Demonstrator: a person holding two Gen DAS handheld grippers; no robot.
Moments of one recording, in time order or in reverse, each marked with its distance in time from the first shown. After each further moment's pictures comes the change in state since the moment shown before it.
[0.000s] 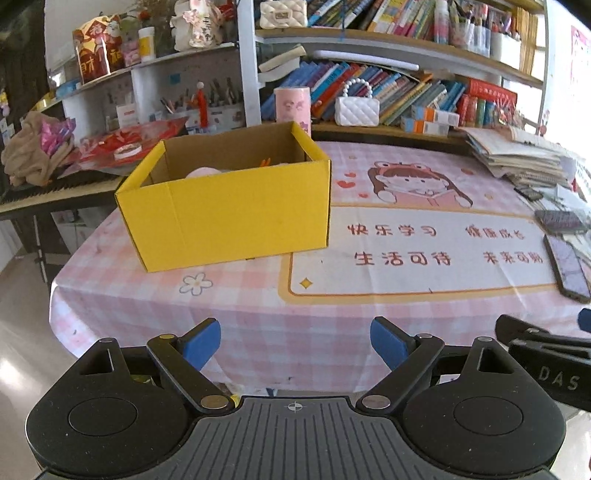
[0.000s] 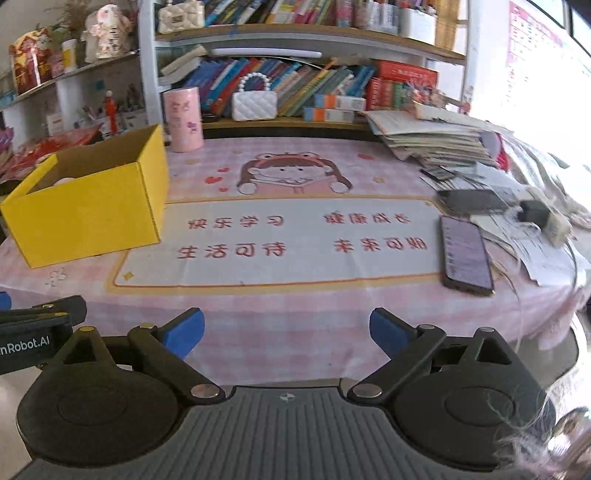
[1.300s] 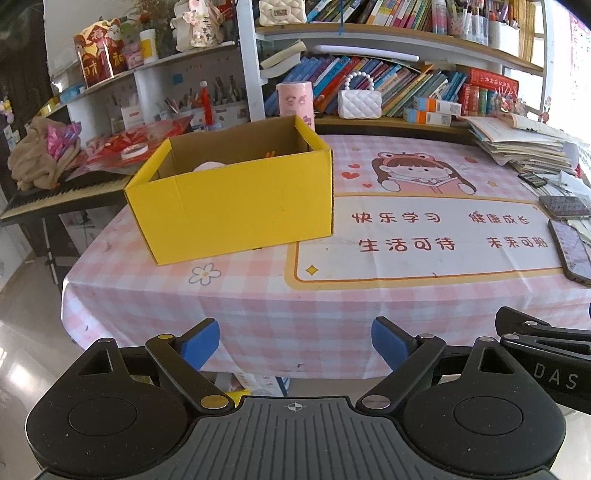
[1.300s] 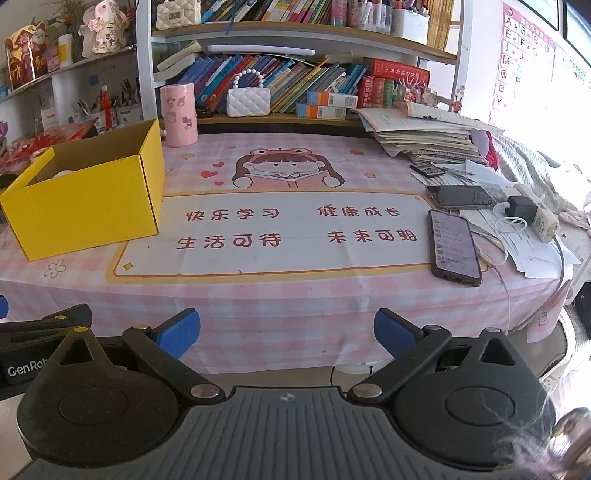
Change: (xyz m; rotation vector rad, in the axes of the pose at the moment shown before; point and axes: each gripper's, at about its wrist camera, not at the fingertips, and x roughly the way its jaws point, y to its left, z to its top) left arm -0.008 -0.004 -0.008 0.020 0.013 0.034; right arm -0.012 0.013 -0.005 -0.015 0.012 -0.028
